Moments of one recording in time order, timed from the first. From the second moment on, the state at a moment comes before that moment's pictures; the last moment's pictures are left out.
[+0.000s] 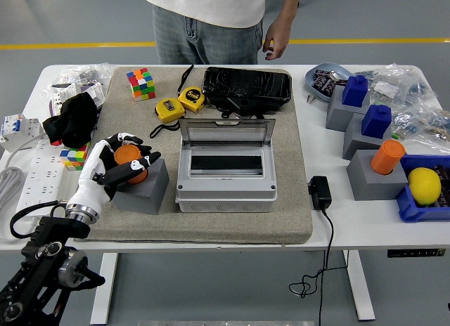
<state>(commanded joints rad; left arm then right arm) -0.01 0.02 -1.36 -1.40 1.14 0.03 -0.10 0.06 -0.22 0.96 0.27 -0.58 -0.16 0.04</state>
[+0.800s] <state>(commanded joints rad) -0.01 0.03 -1.30 -1.39 1.13 0.09 -0.12 0.06 -0.22 0.96 0.27 -0.58 -0.16 0.04</state>
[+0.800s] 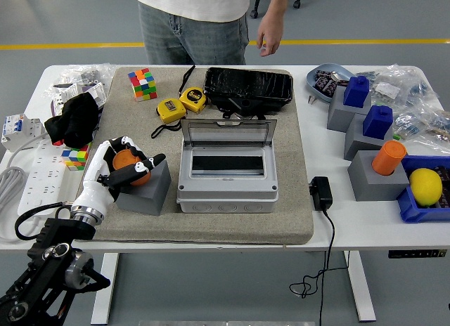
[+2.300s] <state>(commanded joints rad) -0.12 0.06 -1.26 -1.48 1.25 0.31 -0.21 0.07 -0.23 0.96 0.27 -0.59 -0.16 0.03</state>
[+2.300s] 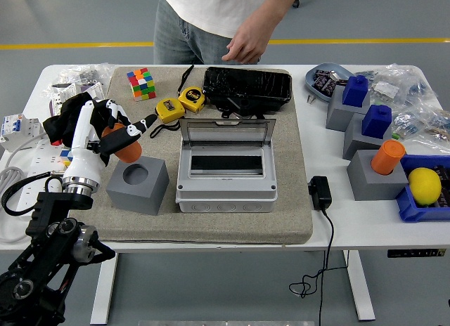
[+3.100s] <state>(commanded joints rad) -0.20 0.16 -0.86 -1.65 1.78 0.37 -0.19 0.08 -0.23 0.94 0.27 -0.59 -0.16 0.03</state>
